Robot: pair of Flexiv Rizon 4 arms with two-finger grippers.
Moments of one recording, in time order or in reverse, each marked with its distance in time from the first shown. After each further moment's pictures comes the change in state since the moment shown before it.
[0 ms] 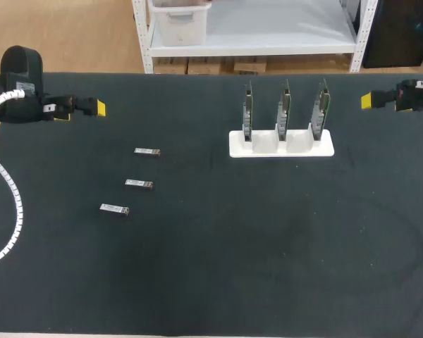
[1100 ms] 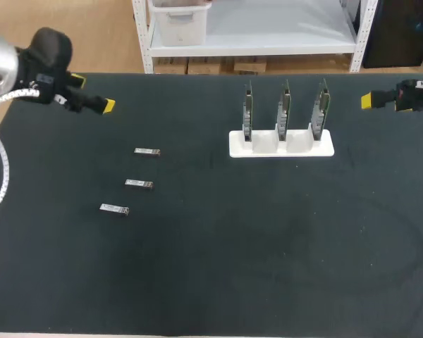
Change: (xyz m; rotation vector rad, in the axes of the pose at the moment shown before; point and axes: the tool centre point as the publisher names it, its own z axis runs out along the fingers) left arm -0.040 0.011 0.037 -0.009 0.039 0.639; right arm 0.000 0.000 0.000 0.000 0.000 0.000
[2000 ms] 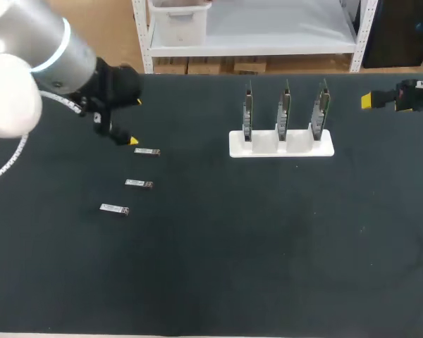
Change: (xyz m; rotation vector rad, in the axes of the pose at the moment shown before) left arm 0.032 -0.028 0.090 0.212 0.304 0.813; right arm 0.000 0.000 0.000 0.000 0.000 0.000
